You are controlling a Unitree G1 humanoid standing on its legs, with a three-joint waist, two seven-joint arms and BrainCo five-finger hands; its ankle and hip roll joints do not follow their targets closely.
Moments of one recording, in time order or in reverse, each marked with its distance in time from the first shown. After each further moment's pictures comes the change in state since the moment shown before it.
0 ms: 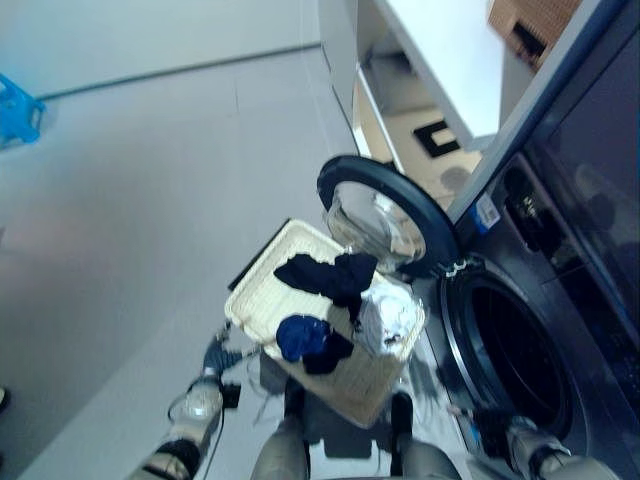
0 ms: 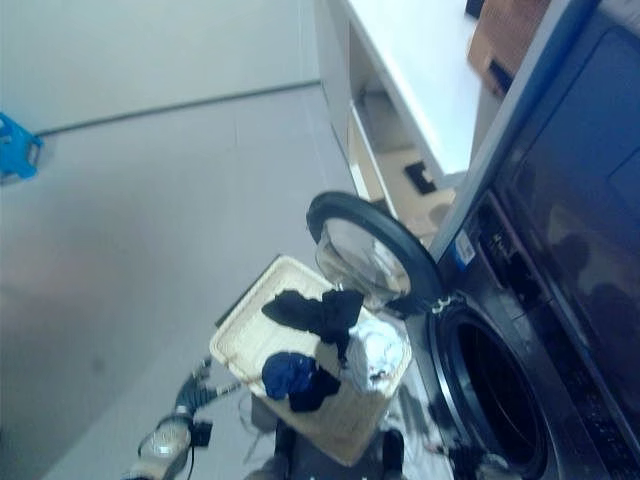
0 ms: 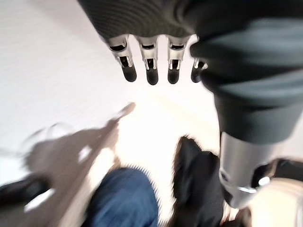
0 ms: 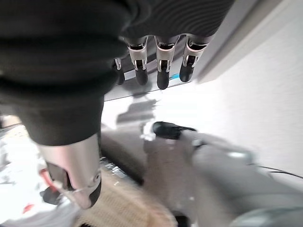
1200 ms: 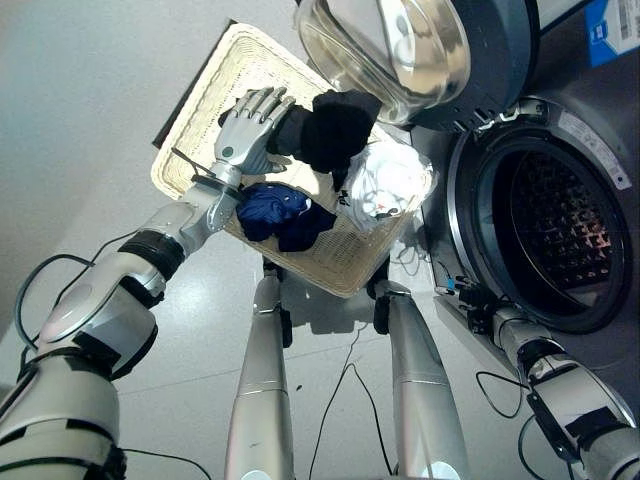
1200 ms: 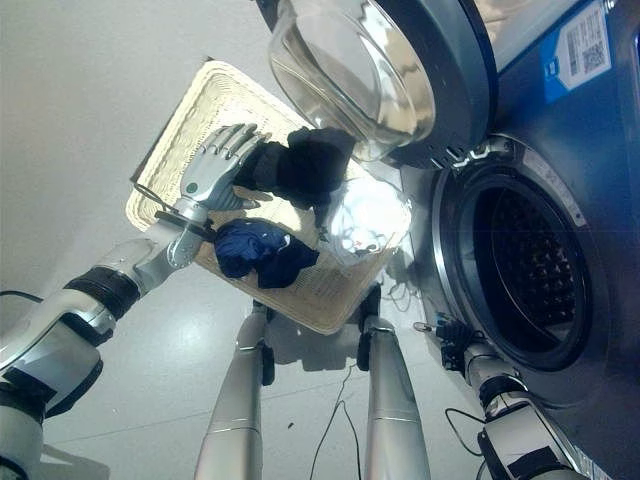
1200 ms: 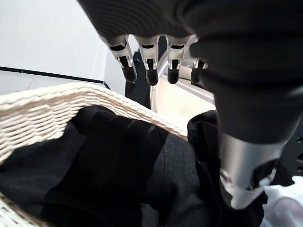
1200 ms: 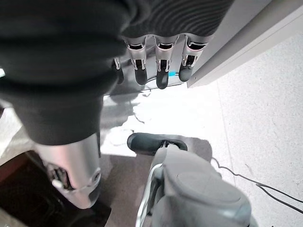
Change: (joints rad) left arm -0.824 0.352 -0.619 -0.142 0.735 0.158 0.377; right arm -0.274 -0.104 0.096 -0.083 0.141 0.009 0.042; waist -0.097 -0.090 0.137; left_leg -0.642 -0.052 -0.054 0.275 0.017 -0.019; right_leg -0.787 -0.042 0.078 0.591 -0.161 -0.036
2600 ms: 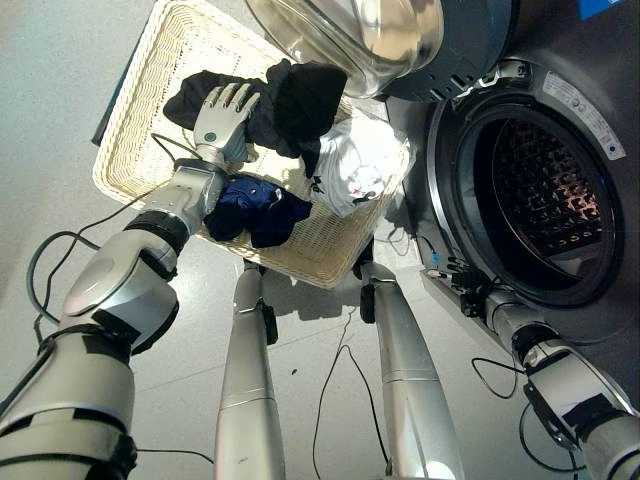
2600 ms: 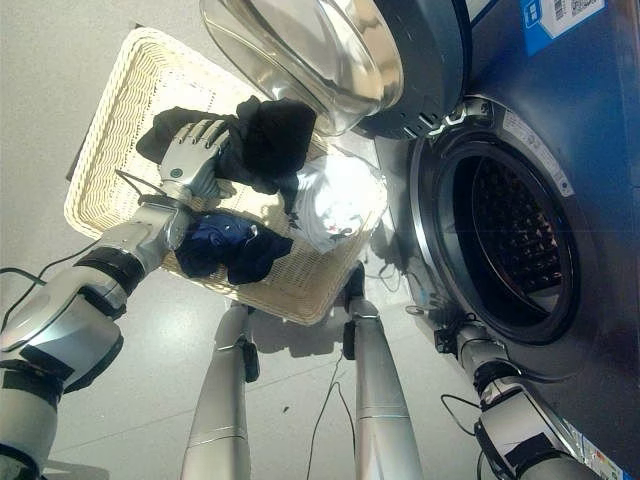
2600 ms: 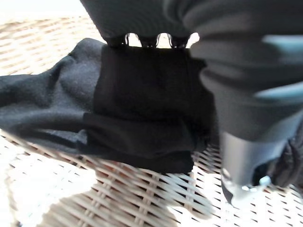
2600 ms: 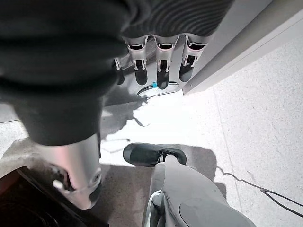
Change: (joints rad) left arm -0.123 -0.087 -0.017 0.302 0.033 0.132 -0.093; right arm -0.066 0.002 0.092 -0.017 0.052 -0.037 -0.017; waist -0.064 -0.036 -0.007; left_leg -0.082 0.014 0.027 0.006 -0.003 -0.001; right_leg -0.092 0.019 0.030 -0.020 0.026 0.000
